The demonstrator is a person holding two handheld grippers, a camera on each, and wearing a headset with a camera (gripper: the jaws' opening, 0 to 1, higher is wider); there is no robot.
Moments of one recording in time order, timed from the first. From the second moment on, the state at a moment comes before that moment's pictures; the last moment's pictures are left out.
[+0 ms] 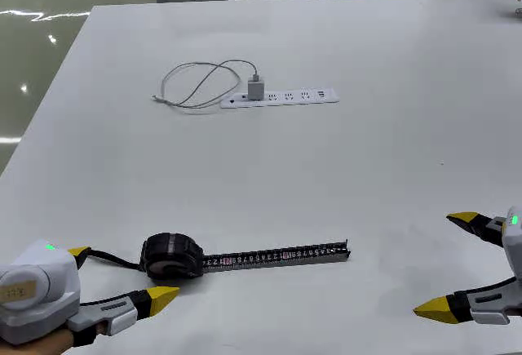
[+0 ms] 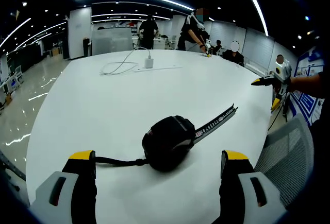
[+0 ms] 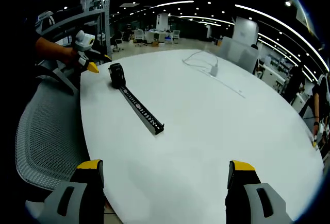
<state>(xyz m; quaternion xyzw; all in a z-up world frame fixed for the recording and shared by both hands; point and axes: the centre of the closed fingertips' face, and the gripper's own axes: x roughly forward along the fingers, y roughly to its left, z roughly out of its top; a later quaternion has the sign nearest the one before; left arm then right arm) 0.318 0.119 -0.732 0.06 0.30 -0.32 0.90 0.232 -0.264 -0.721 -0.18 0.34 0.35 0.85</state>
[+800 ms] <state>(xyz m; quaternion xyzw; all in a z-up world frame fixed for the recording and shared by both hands) 0.334 0.104 -0.744 0.07 0.30 -0.27 0.91 0.267 -0.231 -0.726 -0.25 0.36 0.43 0.79</state>
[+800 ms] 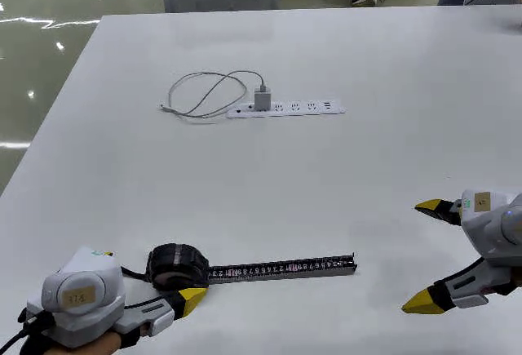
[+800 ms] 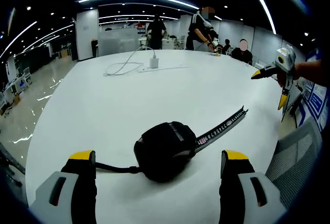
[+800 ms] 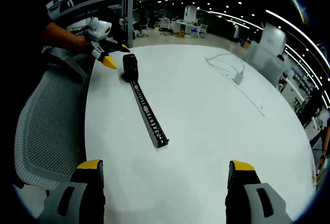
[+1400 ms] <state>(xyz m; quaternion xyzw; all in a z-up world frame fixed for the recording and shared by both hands) 0.343 0.079 -0.743 0.05 0.28 -0.27 0.92 0.297 -0.202 -0.756 -0.27 0.37 0.49 0.74</state>
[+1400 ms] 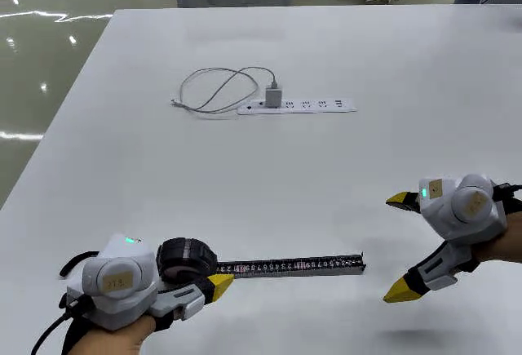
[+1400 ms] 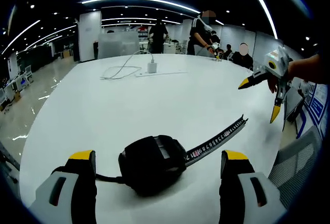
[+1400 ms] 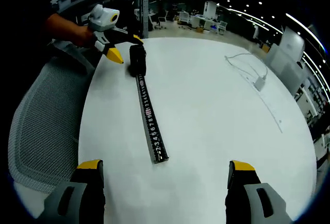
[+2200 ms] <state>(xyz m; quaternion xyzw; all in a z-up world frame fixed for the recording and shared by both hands) 0.355 0.080 -0.752 0.05 0.25 -0.21 0.94 0.302 -0.183 -0.789 -0.32 0.39 0.54 0.68</state>
